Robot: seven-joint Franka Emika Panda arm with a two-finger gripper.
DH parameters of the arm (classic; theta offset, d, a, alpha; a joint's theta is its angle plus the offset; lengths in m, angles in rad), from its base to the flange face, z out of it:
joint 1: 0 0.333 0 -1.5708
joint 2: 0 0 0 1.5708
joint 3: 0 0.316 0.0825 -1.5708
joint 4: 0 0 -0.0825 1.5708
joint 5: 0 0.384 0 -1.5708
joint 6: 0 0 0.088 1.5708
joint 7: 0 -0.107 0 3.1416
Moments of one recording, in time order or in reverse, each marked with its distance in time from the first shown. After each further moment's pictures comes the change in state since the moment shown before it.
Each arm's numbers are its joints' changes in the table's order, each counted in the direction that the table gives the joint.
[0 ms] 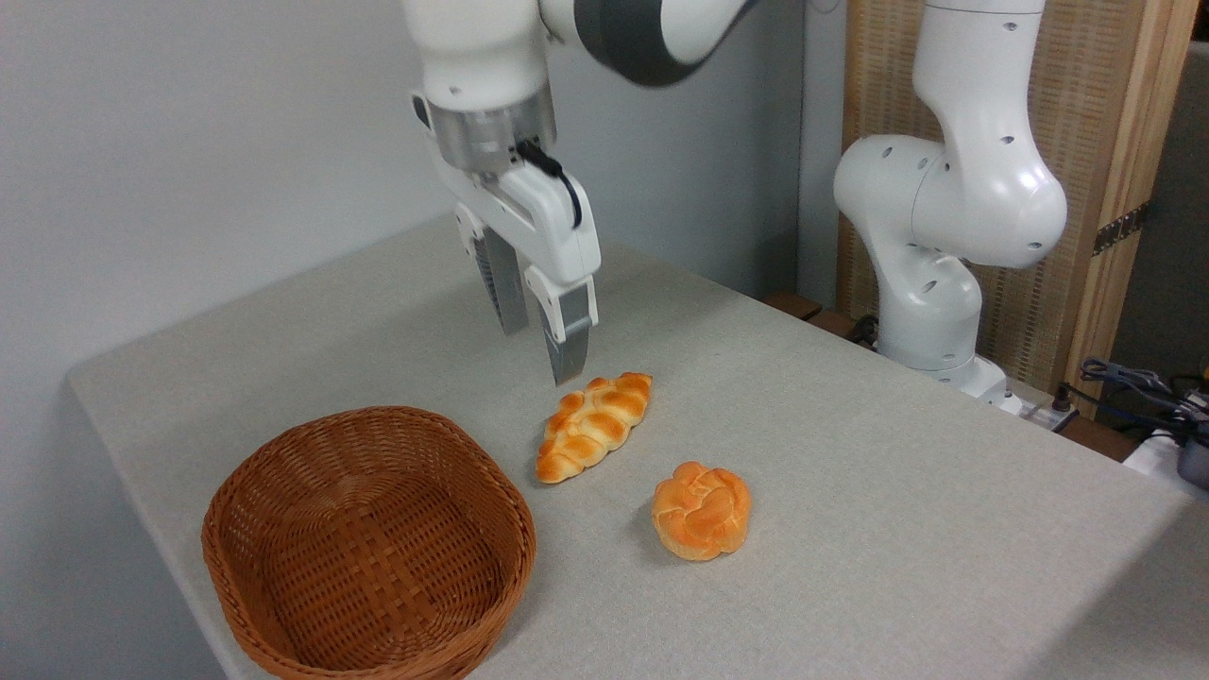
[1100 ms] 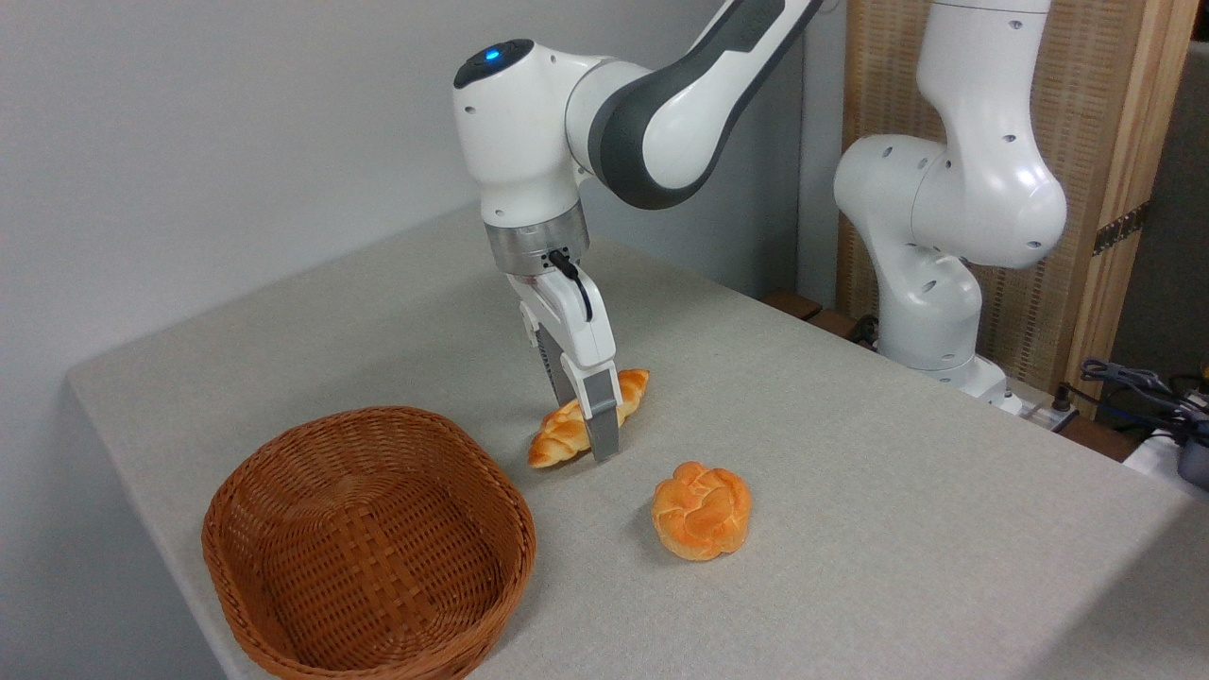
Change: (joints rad) arm -0.009 -0.028 -0.140 0.340 0.120 -0.302 -0.002
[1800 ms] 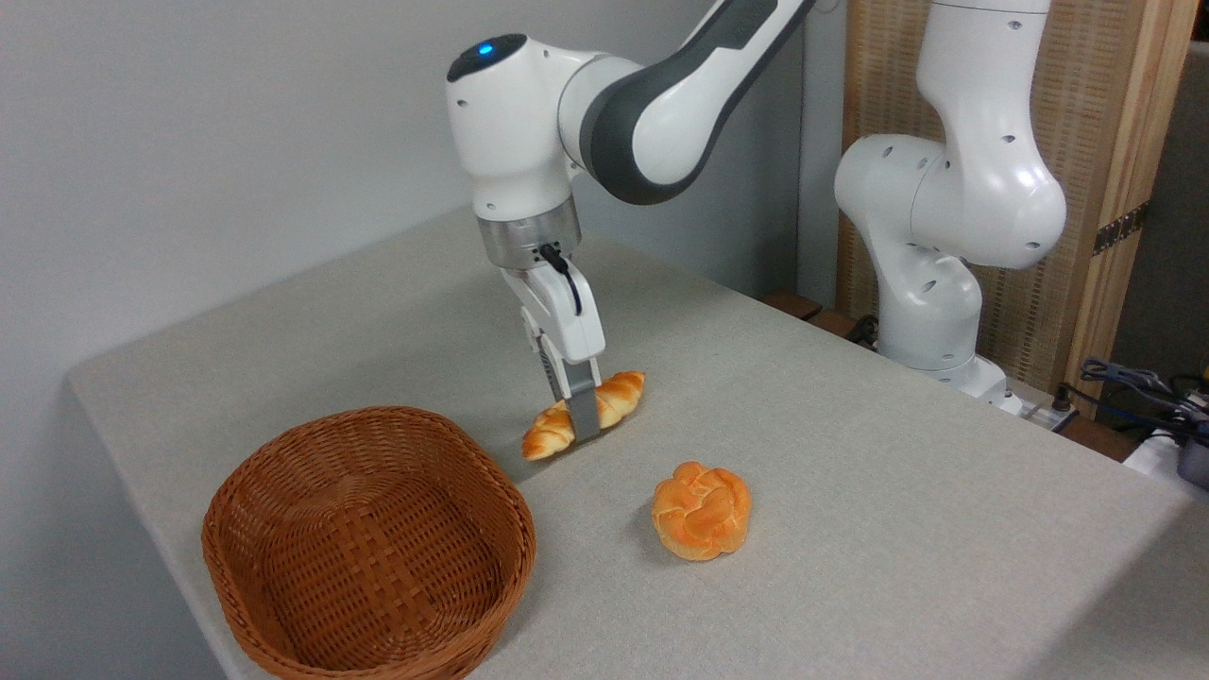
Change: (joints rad) arm -0.012 0.013 0.000 -0.037 -0.002 0.015 0.002
